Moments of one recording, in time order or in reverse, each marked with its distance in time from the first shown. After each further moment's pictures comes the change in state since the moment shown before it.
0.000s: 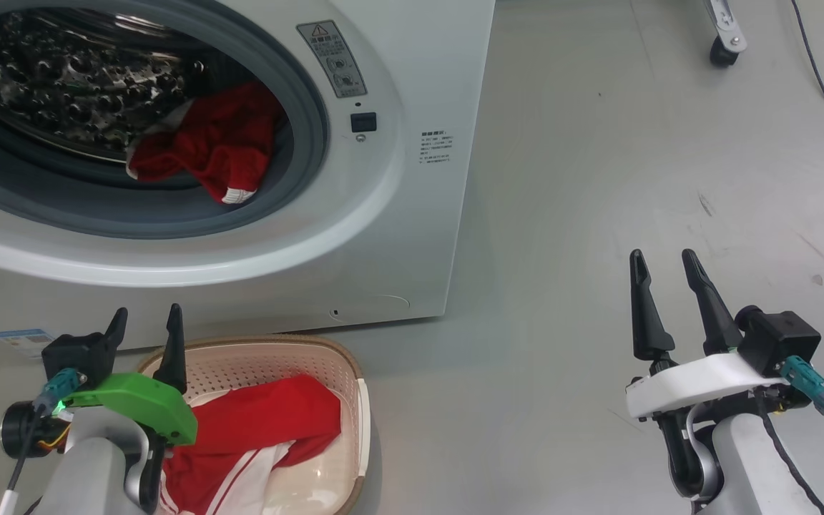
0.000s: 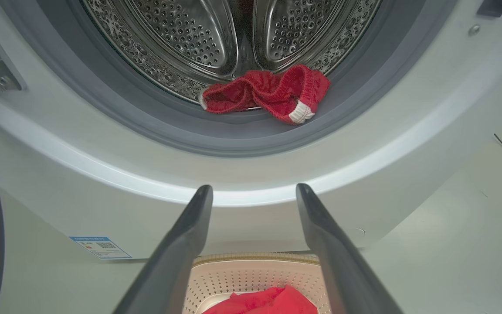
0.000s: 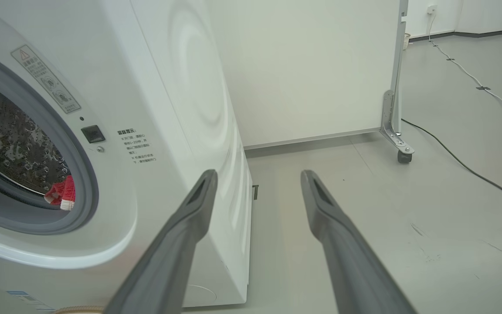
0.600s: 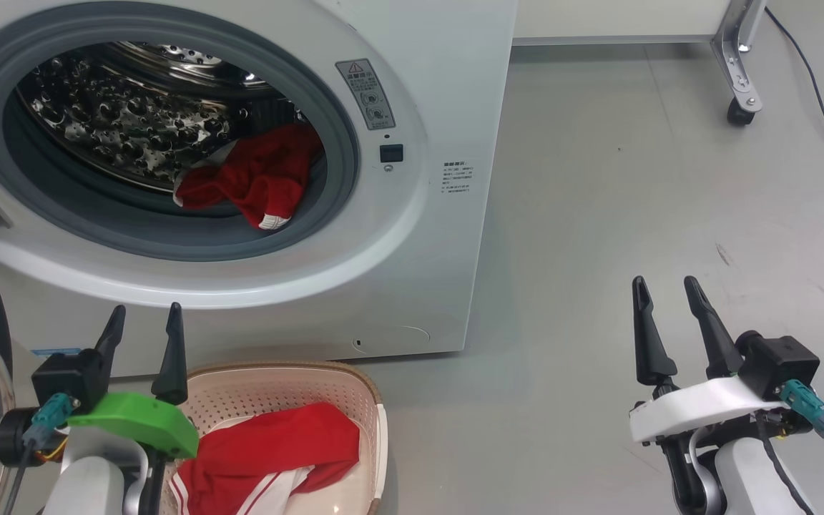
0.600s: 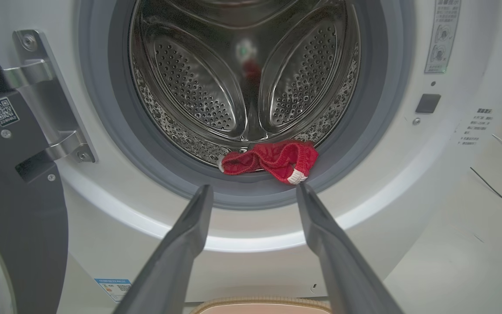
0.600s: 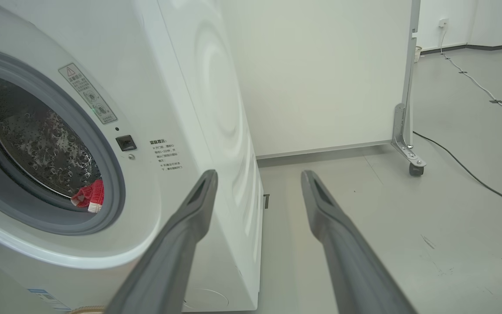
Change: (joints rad) left arm 0.116 -0.008 0.023 -0.225 0.007 -0.010 -0.003; right arm 0.061 -0.003 -0.006 -0.009 -0.007 0.000 0.000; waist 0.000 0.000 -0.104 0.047
